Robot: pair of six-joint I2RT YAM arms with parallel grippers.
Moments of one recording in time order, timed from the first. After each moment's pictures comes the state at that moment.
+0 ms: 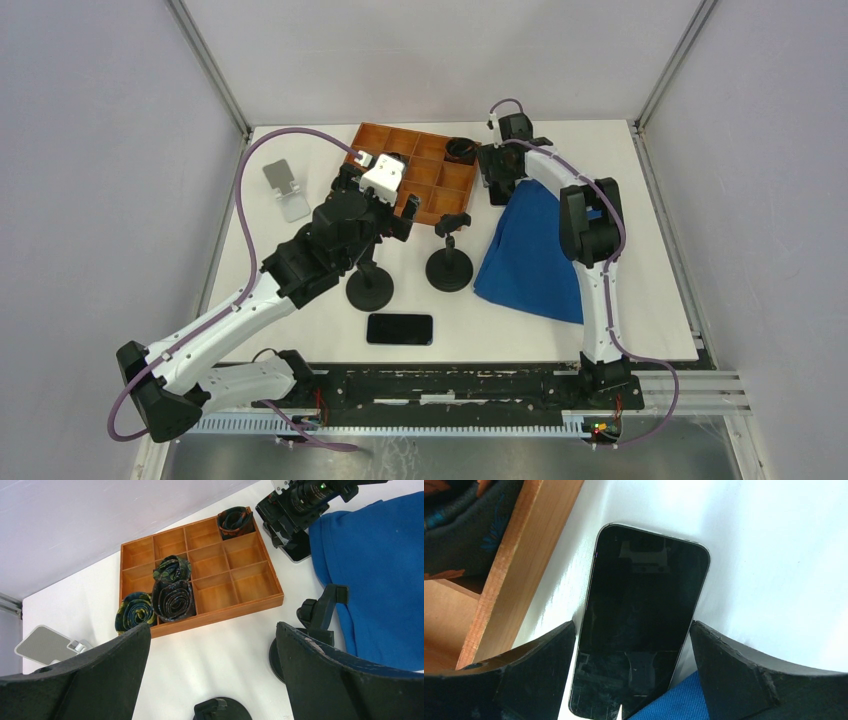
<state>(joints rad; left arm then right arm) -0.83 1.05 1.06 -0.23 -0.45 0.09 0.26 2.37 1.92 -0.49 0.05 -0.01</state>
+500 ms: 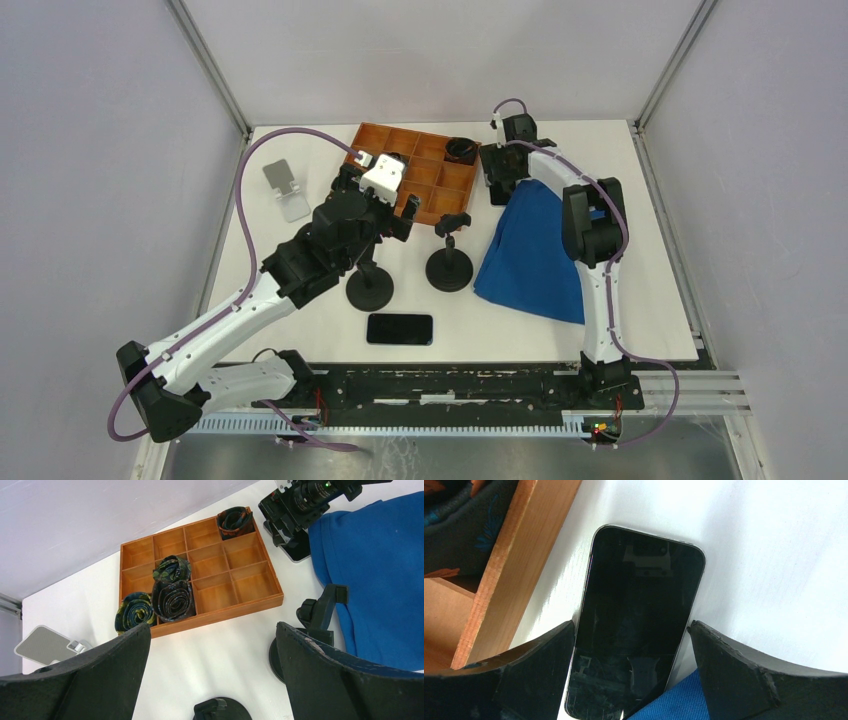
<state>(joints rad) -0.83 1.05 1.06 -0.23 -0.44 0.09 0.24 2.36 1.89 -0.45 0.01 0.00</state>
